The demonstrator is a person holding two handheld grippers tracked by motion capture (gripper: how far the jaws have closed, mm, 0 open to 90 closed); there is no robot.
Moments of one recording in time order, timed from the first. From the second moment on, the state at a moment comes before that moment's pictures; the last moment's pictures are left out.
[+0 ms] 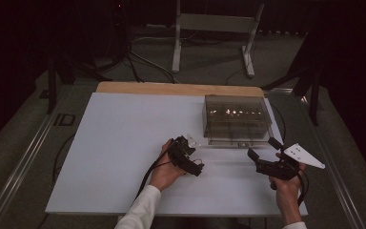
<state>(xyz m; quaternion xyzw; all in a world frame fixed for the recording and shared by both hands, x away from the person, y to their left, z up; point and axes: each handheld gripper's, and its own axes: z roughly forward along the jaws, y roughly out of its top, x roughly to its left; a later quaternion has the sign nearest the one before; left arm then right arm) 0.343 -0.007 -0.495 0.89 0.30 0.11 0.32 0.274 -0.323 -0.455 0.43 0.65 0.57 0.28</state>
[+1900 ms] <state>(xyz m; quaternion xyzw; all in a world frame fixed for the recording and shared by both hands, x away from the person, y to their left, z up) 0.339 0.000 -0.497 0.92 0.28 0.07 0.28 0.274 -0.324 -0.455 0.43 0.65 0.57 0.27</state>
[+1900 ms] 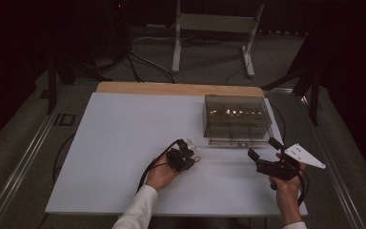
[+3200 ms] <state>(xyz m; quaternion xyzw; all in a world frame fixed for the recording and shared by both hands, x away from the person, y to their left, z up) 0.342 0.003 -0.468 0.90 0.27 0.08 0.32 0.274 -0.324 -0.456 0.43 0.65 0.56 0.27</state>
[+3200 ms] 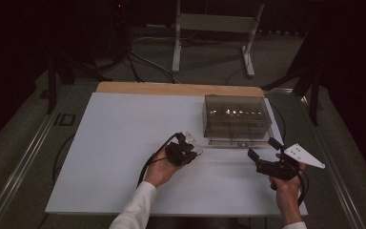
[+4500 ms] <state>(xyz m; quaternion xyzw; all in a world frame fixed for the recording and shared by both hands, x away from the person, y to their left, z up) 0.339 -0.012 -0.439 0.90 0.24 0.07 0.36 0.274 -0.324 -0.455 0.43 0.65 0.56 0.28</state>
